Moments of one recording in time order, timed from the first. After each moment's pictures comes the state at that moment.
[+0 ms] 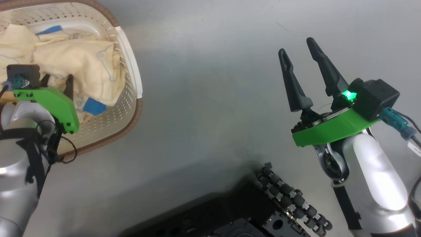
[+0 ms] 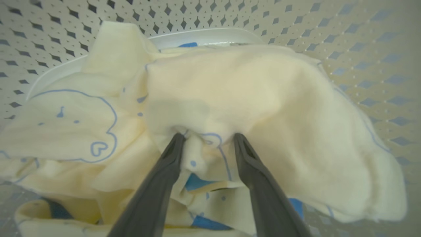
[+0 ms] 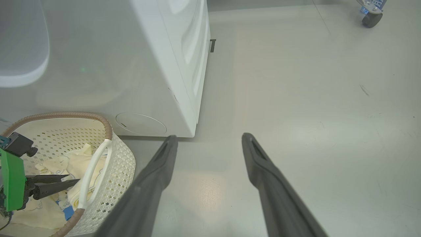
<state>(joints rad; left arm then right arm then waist) -0.93 0.37 -0.62 0.97 -0.63 -0.13 -0.02 -0.42 -0.05 0.23 0.09 0.26 0.13 -0.26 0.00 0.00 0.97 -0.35</state>
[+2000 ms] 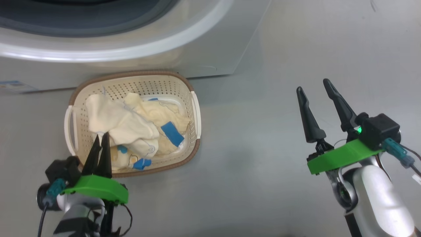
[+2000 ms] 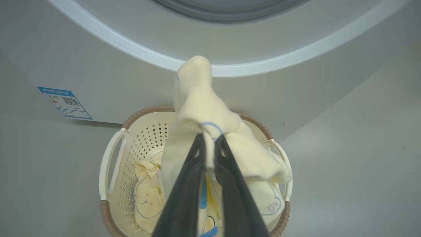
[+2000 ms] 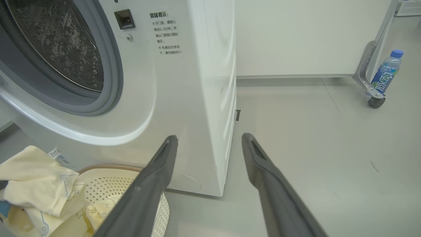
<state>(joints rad) -0.34 0.18 -0.25 0.44 -0.44 -0.06 -0.25 -0.27 -0.05 0.13 0.13 0.17 0.13 -0.26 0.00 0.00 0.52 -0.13</state>
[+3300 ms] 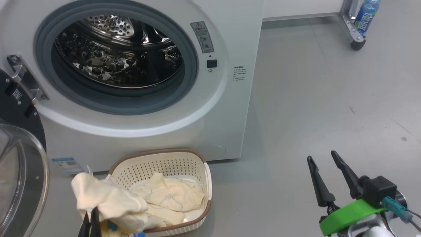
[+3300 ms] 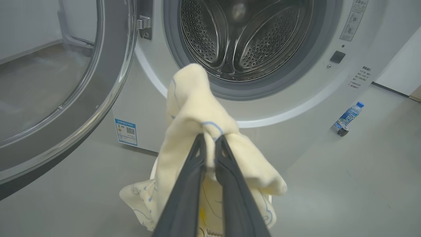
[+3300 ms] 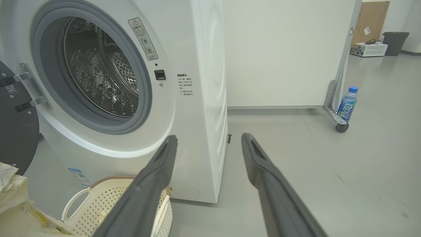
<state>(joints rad) 0.15 0.05 0.00 0.21 -0.35 -0.12 -0.25 0.04 -0.08 0.09 0.15 0.17 0.13 -0.26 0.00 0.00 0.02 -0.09</state>
